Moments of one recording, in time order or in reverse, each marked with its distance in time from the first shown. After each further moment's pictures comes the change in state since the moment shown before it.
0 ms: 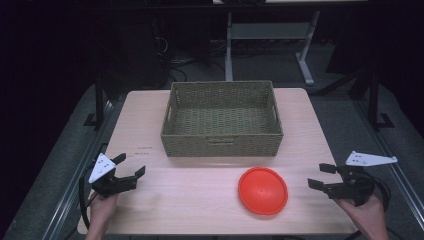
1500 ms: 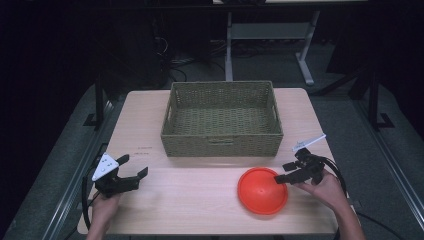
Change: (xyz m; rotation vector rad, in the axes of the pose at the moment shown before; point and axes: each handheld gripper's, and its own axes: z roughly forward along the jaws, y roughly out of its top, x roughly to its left) left arm -0.001 -0.001 0.007 0.042 -0.034 -0.013; right arm -0.013 0.026 0.114 0.366 0.138 0.027
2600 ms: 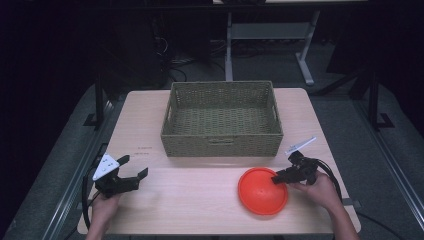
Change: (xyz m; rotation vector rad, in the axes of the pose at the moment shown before) left arm 0.000 -0.001 0.001 0.015 -0.002 -0.007; right arm -0.003 0.000 0.018 0.057 0.007 -0.021
